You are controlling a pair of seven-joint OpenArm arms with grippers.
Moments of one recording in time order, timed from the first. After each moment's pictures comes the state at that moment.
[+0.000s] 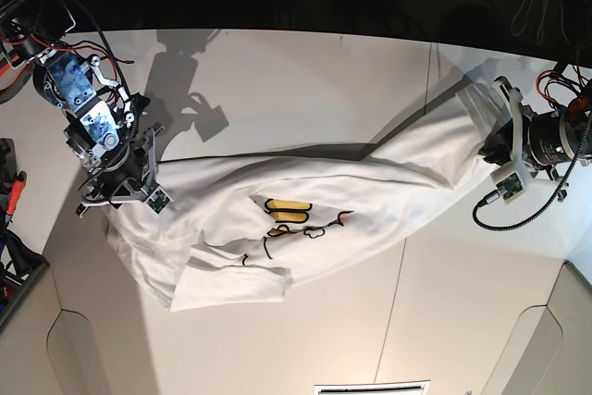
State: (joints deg) left arm 11.6 -45.1 0.0 99.3 -21.2 -39.4 39.2; right arm 12.0 26.8 -32.9 69.5 -12.3 2.5 -32.3
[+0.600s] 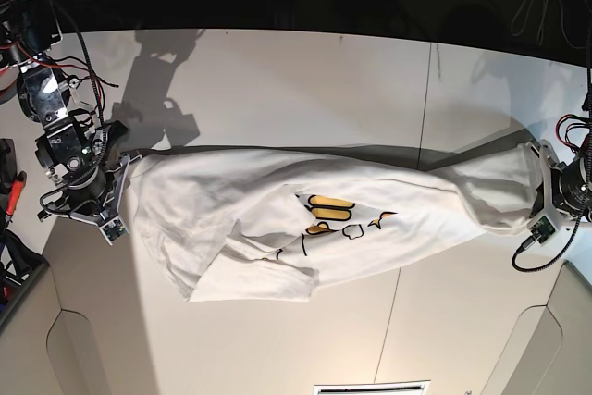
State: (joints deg) left arm 3.5 -45.1 0.2 87.2 0.7 -29.5 22.5; right arm 12.0 26.7 -21.6 69.3 -6.2 2.1 -32.5
